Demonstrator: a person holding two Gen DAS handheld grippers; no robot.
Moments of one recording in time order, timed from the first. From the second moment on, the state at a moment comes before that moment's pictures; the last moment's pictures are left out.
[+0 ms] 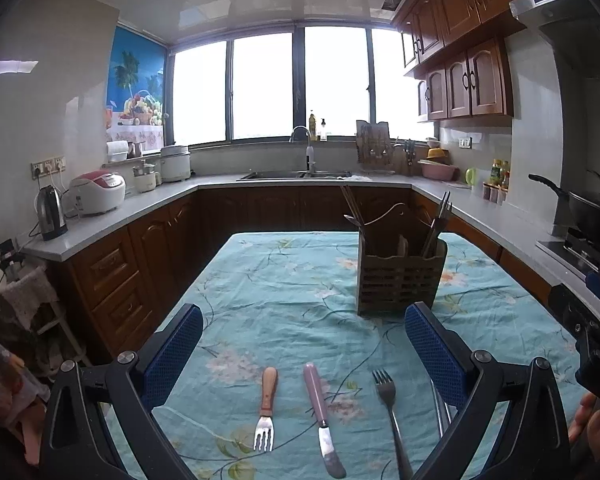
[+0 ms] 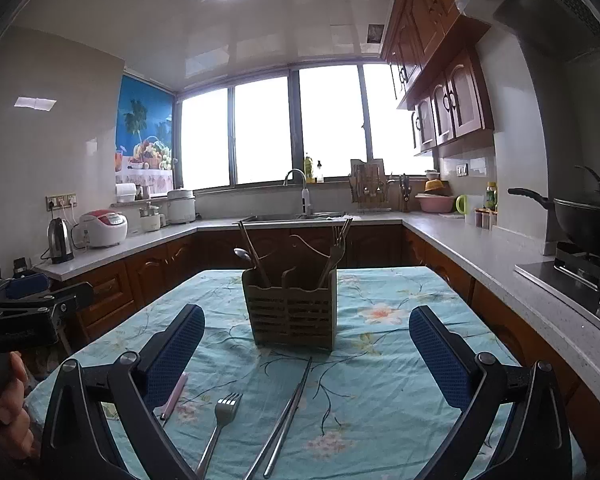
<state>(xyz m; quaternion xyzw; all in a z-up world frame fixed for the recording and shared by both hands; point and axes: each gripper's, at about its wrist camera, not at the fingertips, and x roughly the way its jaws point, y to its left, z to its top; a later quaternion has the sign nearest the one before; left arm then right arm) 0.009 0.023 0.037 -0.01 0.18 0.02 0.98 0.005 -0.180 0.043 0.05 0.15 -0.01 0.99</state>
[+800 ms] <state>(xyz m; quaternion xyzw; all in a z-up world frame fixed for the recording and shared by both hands) 0.028 0.018 0.026 0.00 0.19 0.02 0.98 0.022 -0.183 0.027 0.05 0.16 0.00 0.99</state>
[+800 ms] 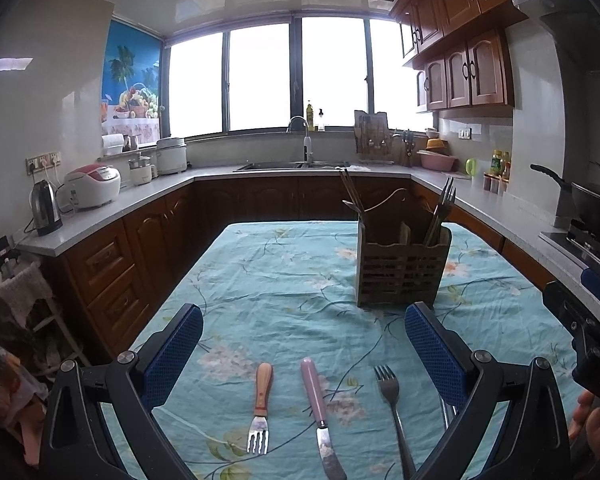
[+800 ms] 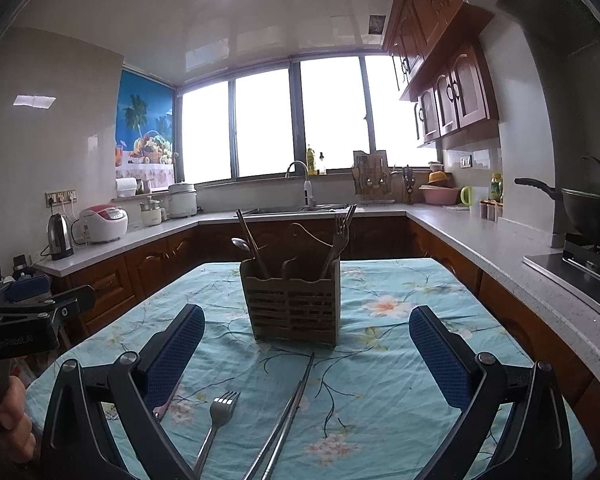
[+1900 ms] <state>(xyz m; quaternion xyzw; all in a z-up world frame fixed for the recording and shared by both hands) 0.034 0.015 0.025 0.00 0.20 0.02 0.98 0.033 -0.180 0.022 0.06 0.16 0.00 0.98</state>
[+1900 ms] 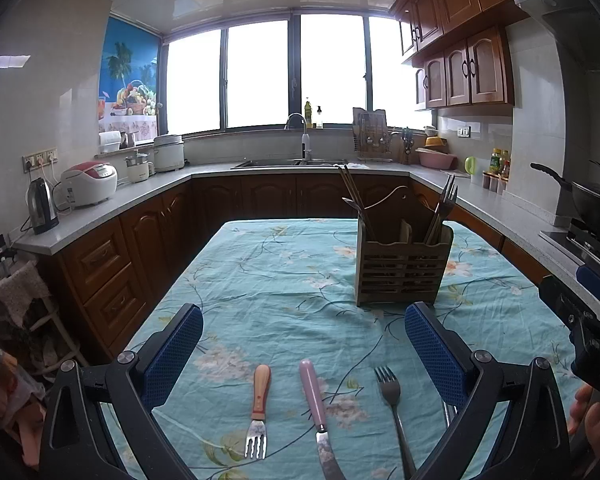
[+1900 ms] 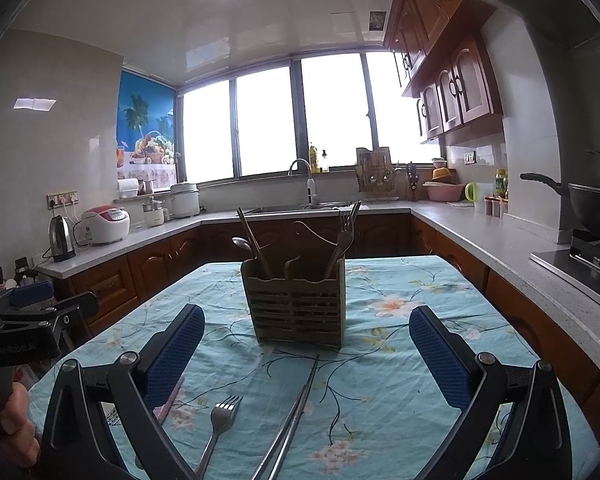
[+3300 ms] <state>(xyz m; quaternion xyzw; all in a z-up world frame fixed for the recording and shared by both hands) 0.043 0.013 0.025 -0.01 0.20 0.01 0.98 0.036 -0.182 0.017 0.06 0.16 0.00 0.98</state>
